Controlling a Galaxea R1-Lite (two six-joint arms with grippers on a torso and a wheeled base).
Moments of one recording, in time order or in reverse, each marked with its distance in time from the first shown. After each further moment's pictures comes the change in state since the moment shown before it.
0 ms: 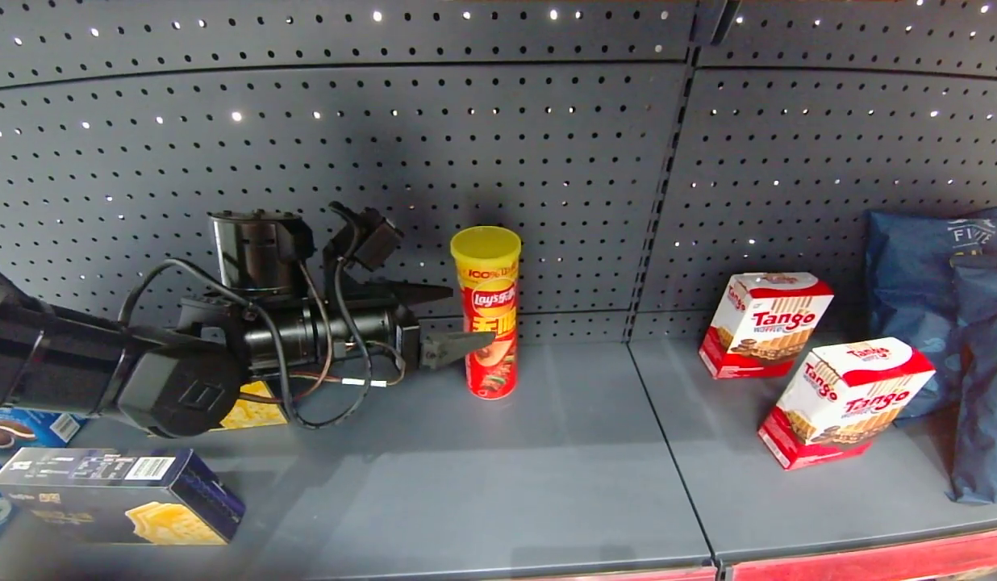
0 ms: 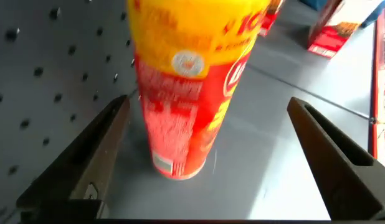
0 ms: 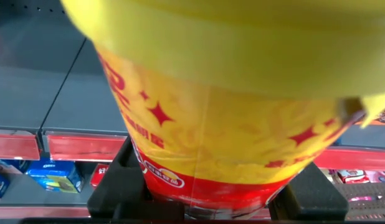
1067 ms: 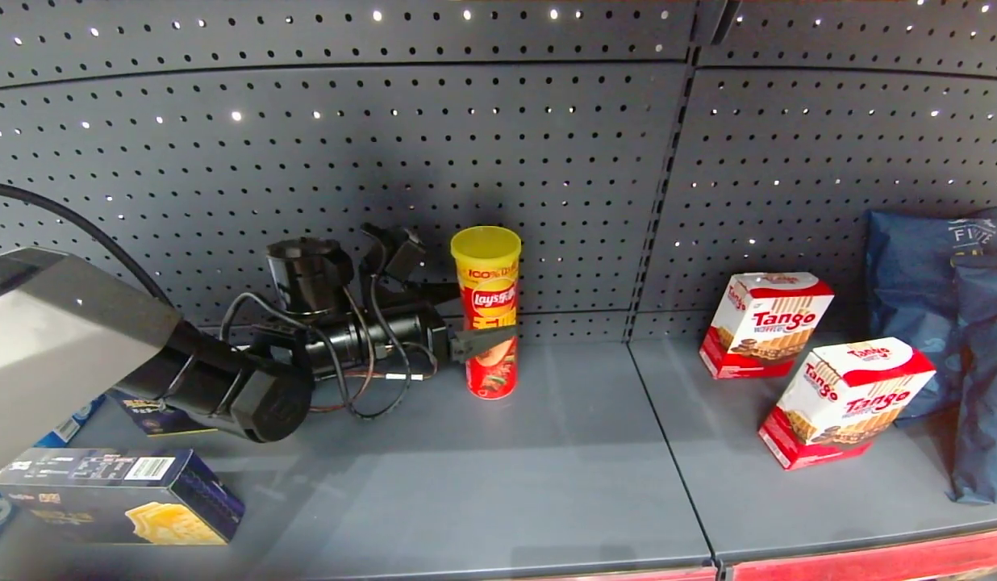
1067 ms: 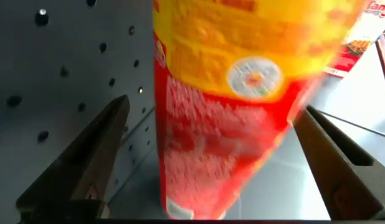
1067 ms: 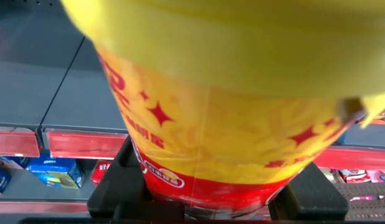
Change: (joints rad) left arm -0.007 0.211 -0.056 -0.320 -0.054 -0.091; right arm 0.002 0.021 -0.001 0.000 0.001 0.000
